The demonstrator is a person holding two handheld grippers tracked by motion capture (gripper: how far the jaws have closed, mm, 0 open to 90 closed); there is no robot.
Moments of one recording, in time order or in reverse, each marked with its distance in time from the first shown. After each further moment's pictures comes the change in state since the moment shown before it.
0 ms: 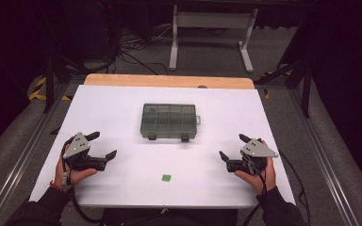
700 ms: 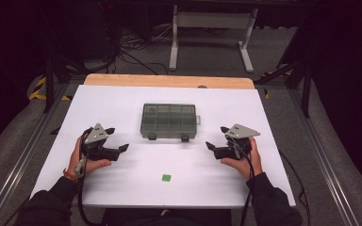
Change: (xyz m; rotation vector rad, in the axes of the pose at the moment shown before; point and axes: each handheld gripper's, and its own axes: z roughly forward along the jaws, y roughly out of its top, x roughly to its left) left arm 0.001 0.027 0.054 0.153 -0.041 0.010; right arm -0.001 0.033 0.054 0.090 0.179 0.043
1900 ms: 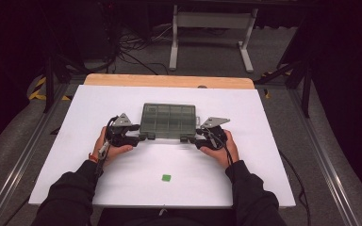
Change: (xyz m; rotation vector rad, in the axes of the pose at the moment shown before) left arm 0.005 0.025 0.064 0.066 -0.135 -0.036; right arm 0.006 0.012 0.073 0.139 0.106 0.035
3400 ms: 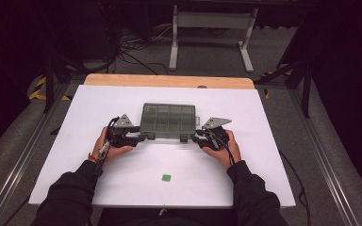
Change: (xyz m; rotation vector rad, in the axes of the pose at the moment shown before) left arm -0.001 -0.001 0.001 0.030 0.004 0.030; right arm 0.001 0.000 -0.006 0.002 -0.016 -0.021
